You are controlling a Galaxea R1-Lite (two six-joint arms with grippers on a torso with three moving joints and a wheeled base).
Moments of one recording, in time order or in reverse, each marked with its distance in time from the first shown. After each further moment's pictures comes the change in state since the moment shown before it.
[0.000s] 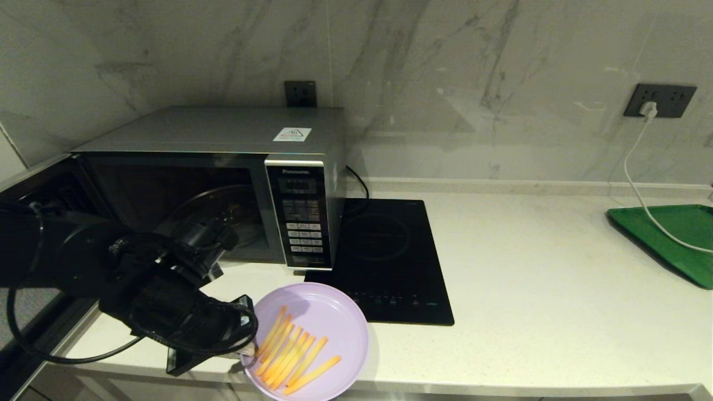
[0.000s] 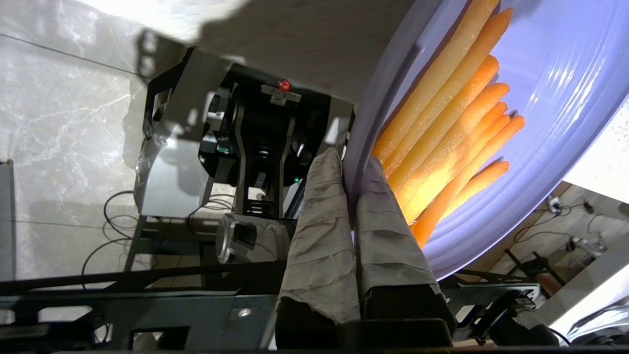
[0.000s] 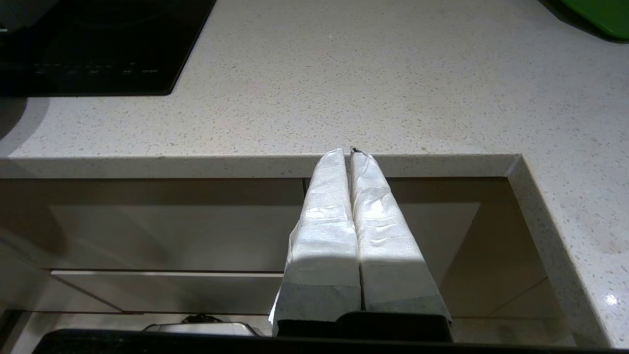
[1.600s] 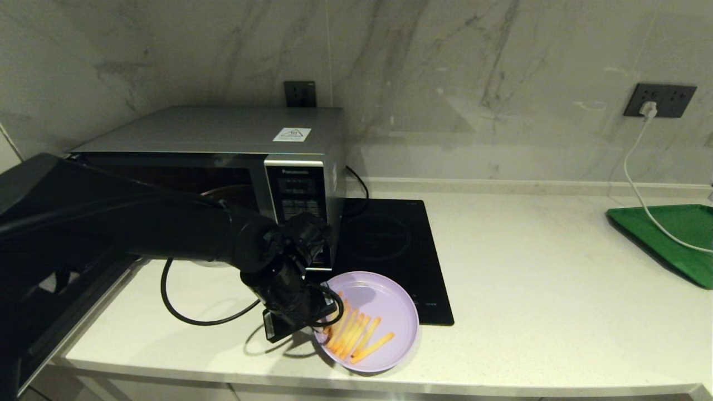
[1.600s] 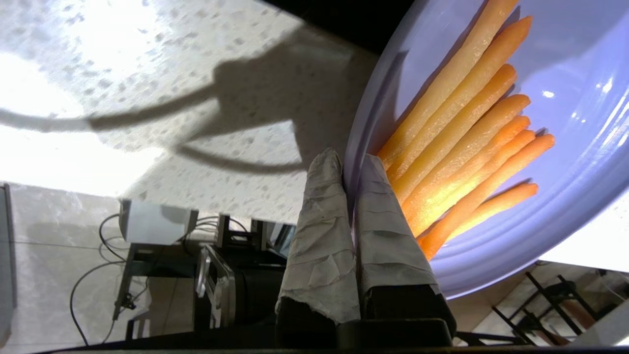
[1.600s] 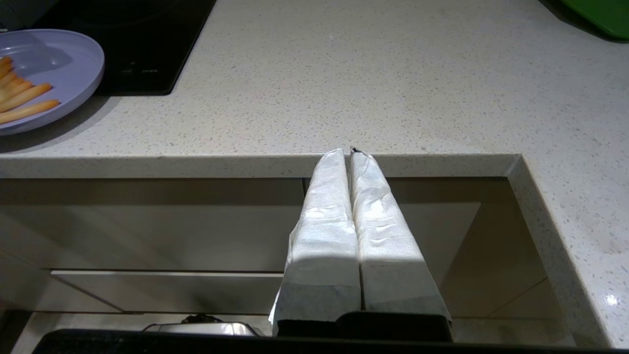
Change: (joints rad) left arm -0.190 0.357 -0.371 0.035 0.125 -0.133; right arm 0.000 0.000 0.000 0.000 0.000 0.000
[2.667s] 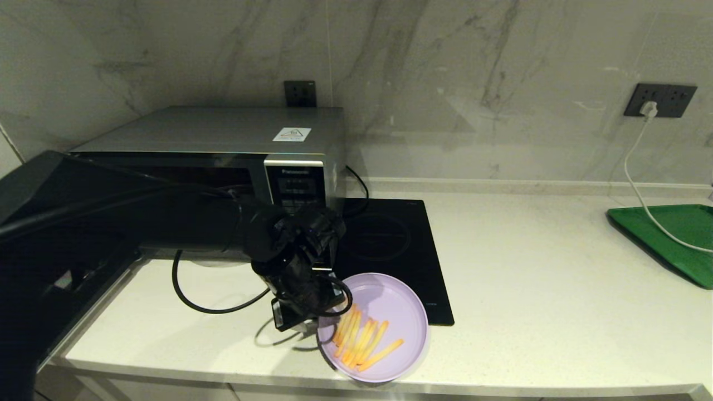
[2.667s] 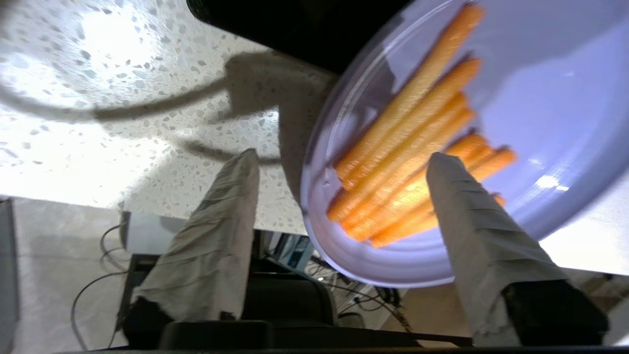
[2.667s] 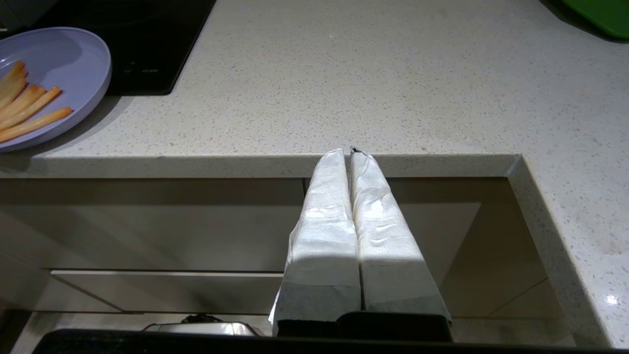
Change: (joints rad) left arm -0.015 0.011 -0.103 0.052 0.015 -0.006; right arm 0.000 0.000 0.000 0.000 0.001 0.000
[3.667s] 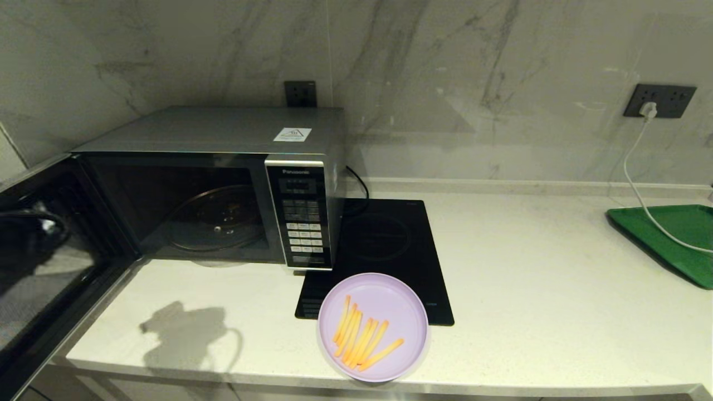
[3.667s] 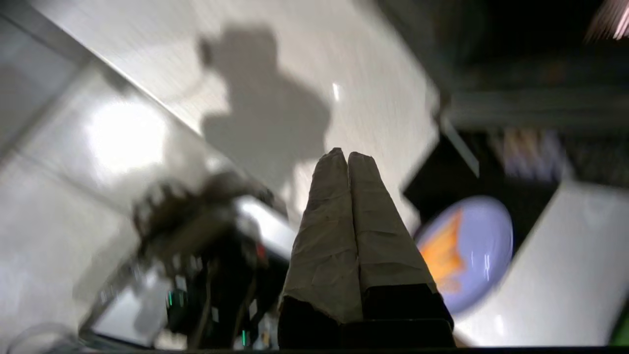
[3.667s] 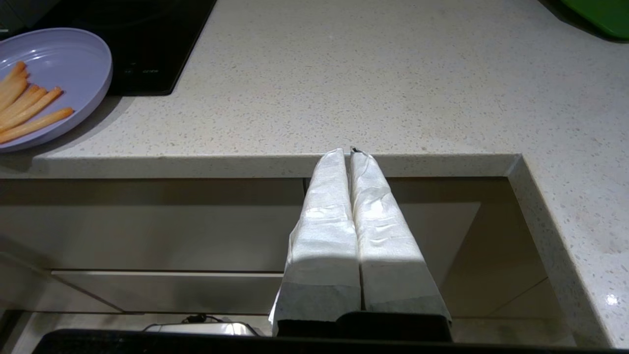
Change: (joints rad) left arm 0.858 -0.693 0.228 0.079 -0.139 0.347; right arm 0.000 0.000 0.000 0.000 -0.001 0.000
